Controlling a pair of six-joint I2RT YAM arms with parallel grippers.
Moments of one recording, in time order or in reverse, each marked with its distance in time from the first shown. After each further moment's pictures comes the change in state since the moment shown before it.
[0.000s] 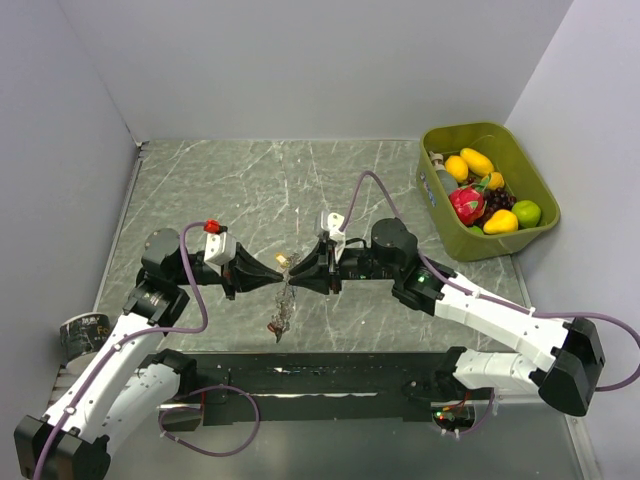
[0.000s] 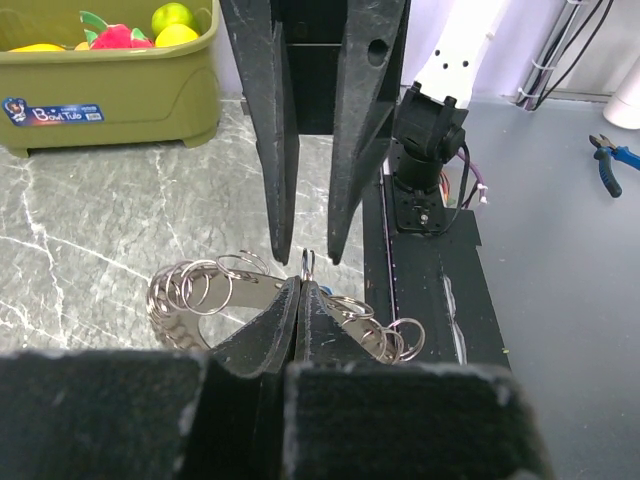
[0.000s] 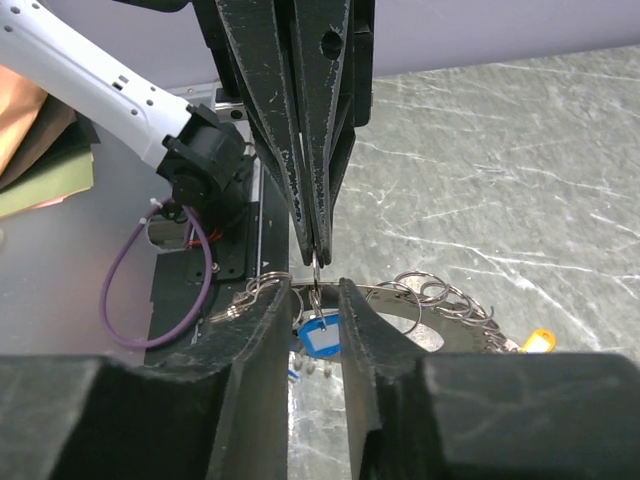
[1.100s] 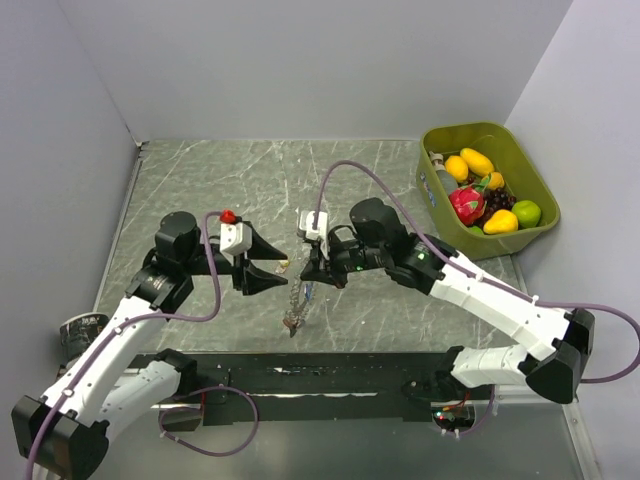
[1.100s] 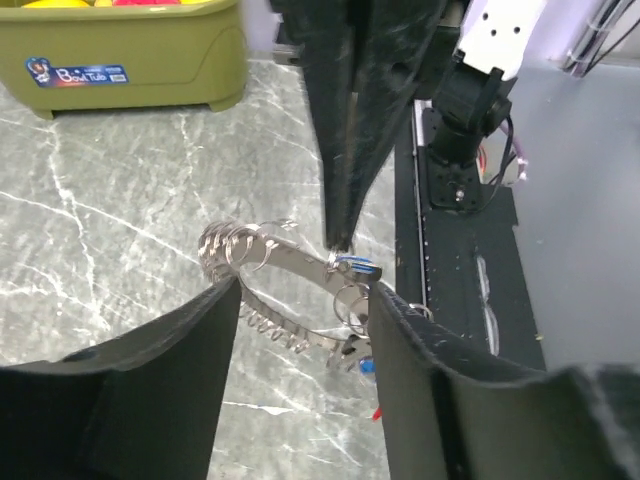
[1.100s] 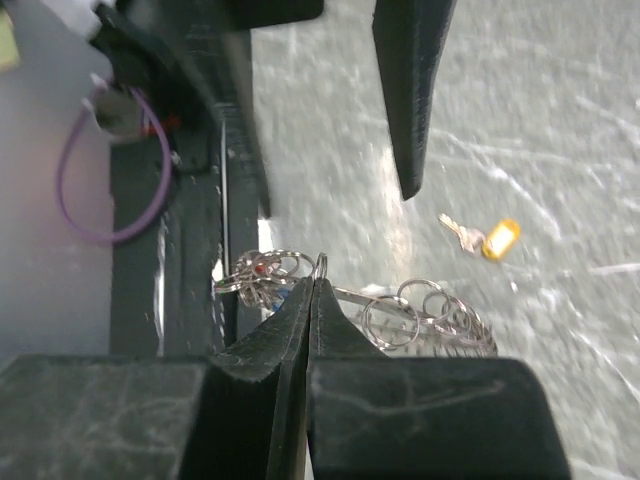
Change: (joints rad) left arm -0.040 0.107 0.131 -0.239 -0.099 0.201; right arm 0.000 0.097 0.283 -0.563 0.082 -0.250
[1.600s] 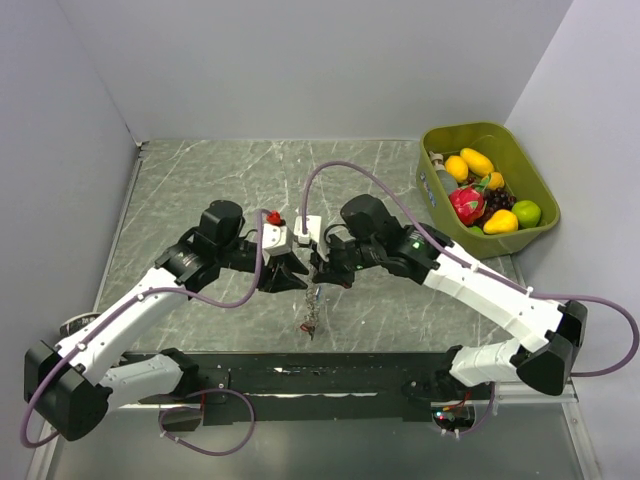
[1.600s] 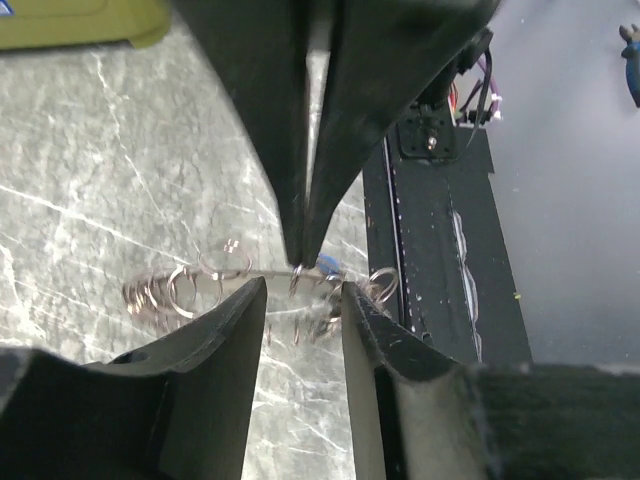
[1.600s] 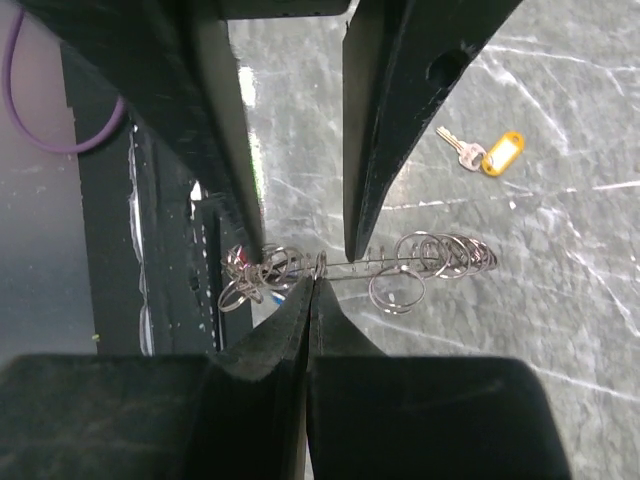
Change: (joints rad) left arm -0.196 0.215 0.162 -0.225 -0.108 0.167; right arm -0.001 0.088 0.132 -0.284 0.075 -0.125
